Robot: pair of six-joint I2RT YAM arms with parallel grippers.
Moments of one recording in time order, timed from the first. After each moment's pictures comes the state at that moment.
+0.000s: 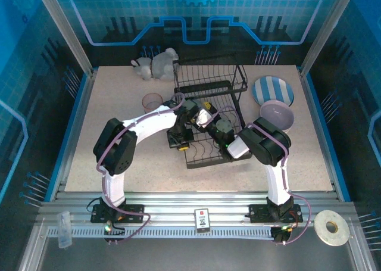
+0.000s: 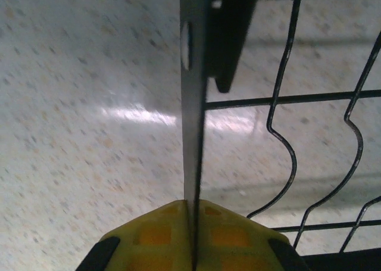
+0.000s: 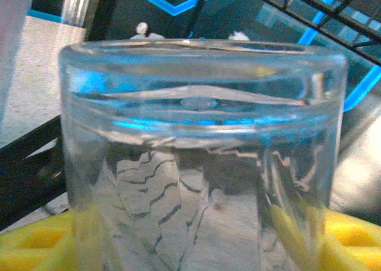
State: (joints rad) left arm -0.60 1.93 1.45 -1.06 0.19 -0.86; right arm 0.62 2.07 0.74 1.31 0.09 -0.48
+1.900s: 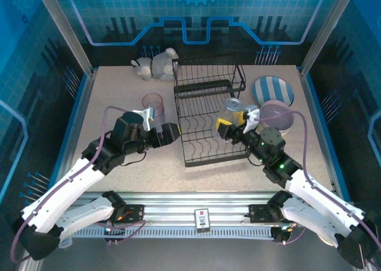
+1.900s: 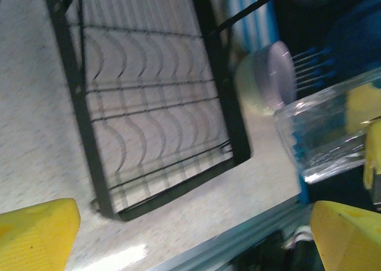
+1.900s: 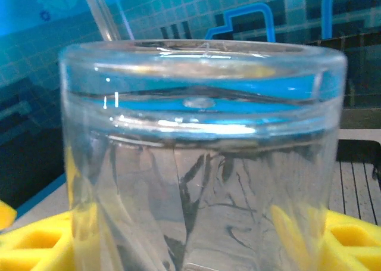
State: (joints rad) left arm -0.61 0.88 0.92 -0.57 0.15 -0.88; right arm 0.62 0.78 0.59 0.13 0.05 0.33
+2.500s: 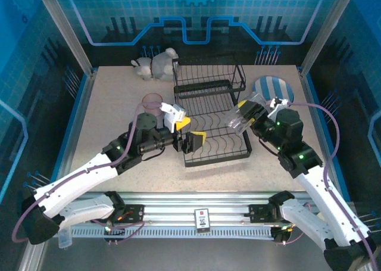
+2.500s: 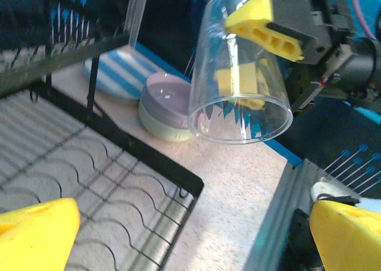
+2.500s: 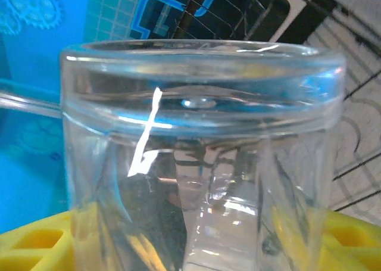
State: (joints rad) left arm -0.79 1.04 0.89 -0.06 0.23 -0.28; right arm 0.34 0.78 0.84 -0.32 -0.16 1.19
